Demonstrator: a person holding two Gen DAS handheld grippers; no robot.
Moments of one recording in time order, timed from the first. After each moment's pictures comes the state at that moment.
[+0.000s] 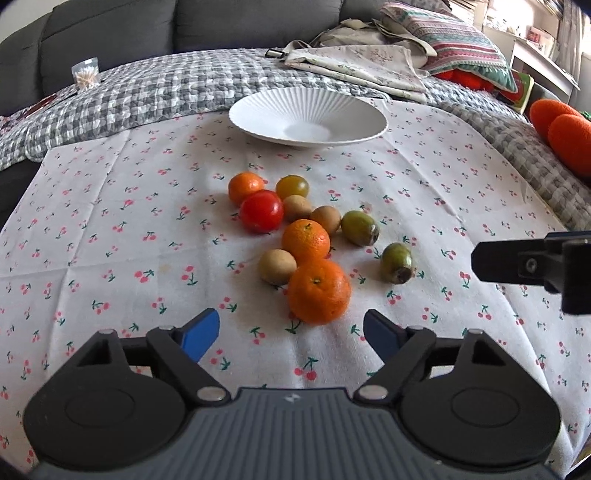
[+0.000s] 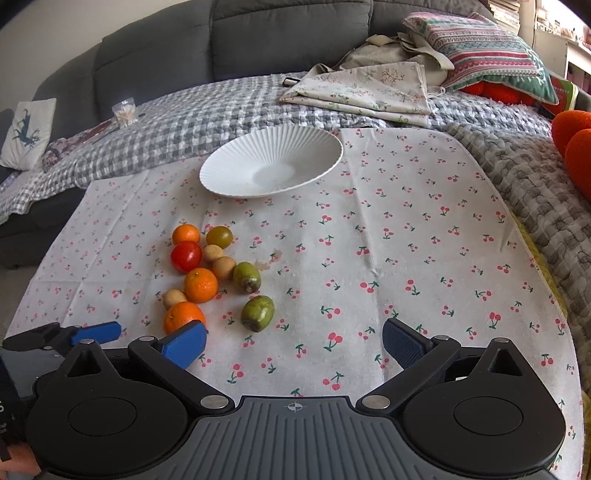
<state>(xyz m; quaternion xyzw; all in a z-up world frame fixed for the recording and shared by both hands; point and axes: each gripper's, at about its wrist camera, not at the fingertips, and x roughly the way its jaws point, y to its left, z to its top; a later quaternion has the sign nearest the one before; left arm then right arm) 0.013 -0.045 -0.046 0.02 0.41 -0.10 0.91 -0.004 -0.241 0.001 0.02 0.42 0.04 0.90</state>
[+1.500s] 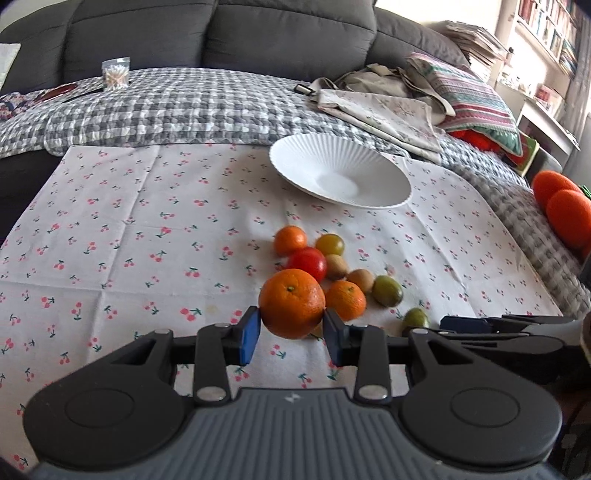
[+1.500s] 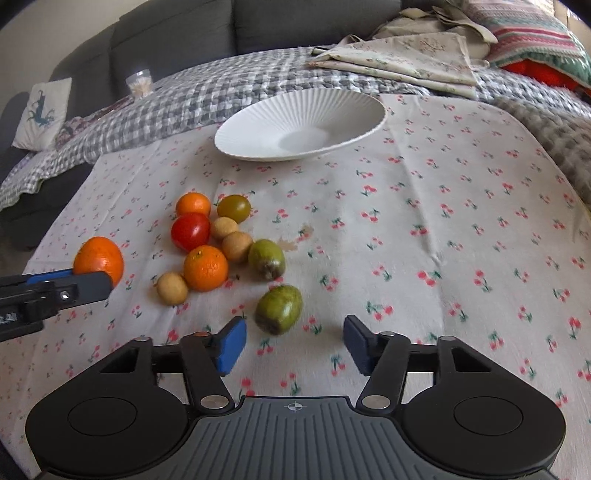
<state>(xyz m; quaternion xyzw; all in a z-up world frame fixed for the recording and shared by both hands) 0.026 0.015 -0.016 -0.06 0.38 -0.10 0.92 0.038 -0.222 -0.056 0.02 0.44 0.10 0.89</state>
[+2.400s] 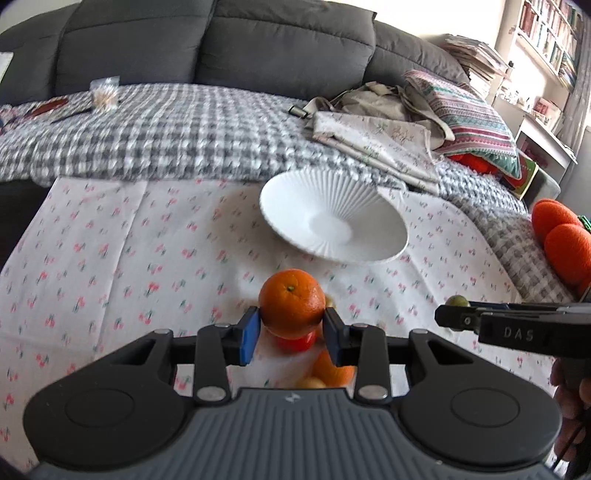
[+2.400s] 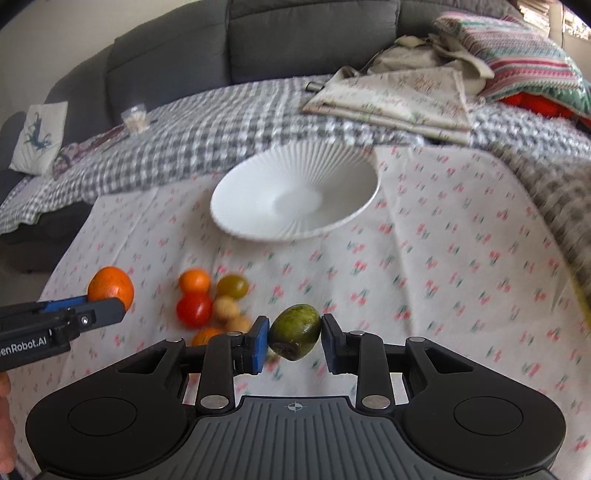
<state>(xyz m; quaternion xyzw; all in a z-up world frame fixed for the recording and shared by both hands) 0.073 0.006 0.020 -0.06 0.37 -0.11 0.92 0.079 -0.234 0.010 0.03 0.42 0.08 0.91</state>
